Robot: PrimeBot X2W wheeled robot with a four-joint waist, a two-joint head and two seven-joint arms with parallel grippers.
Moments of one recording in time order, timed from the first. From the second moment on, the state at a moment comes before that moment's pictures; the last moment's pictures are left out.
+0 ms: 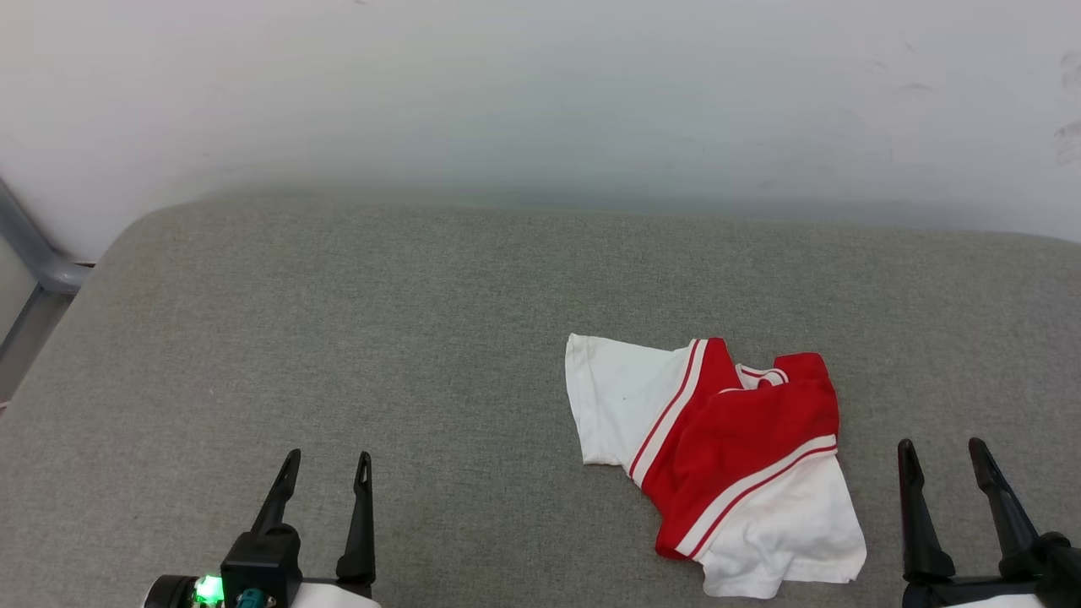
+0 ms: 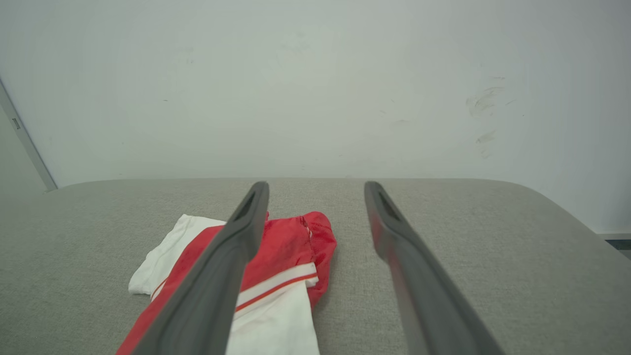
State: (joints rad) left arm 0.09 0.10 -0.07 0.09 -0.05 0.03 -0.26; right arm 0.16 -0.05 -0.11 -0.04 0.13 0.13 -0.26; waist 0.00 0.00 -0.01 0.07
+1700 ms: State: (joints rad) left arm -1.19 0.55 -1.10 0.41 -0.83 -0.13 0.61; right arm -0.04 -0.05 -0.09 -0.08 0.16 0.13 -0.26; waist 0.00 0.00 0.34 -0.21
